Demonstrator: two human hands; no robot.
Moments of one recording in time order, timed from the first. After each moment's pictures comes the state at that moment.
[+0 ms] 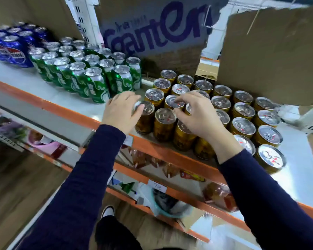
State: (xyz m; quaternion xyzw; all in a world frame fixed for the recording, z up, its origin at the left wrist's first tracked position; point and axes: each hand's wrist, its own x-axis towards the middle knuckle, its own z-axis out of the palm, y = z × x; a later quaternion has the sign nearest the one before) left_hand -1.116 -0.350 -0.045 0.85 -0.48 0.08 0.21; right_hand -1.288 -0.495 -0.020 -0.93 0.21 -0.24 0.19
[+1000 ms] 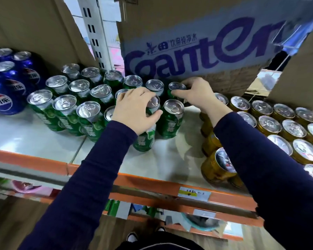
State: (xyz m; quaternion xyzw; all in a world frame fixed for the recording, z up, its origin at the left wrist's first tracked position) left_hand -0.867 -0.383 -0.022 0.75 -0.60 0.03 0.26; right_hand -1.005 -0.549 -0.014 -0.82 0.45 -0.20 0.29
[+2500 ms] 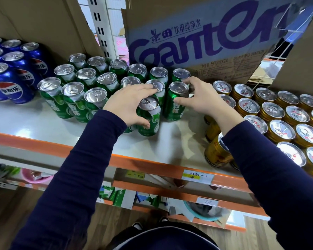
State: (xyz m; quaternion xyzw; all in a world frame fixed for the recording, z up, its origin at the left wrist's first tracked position) left_hand -0.845 -0.352 -0.018 0.71 -0.69 -0.06 0.16; right_hand -1.036 -0.500 -0.020 -0.87 0.40 -0.15 0.25
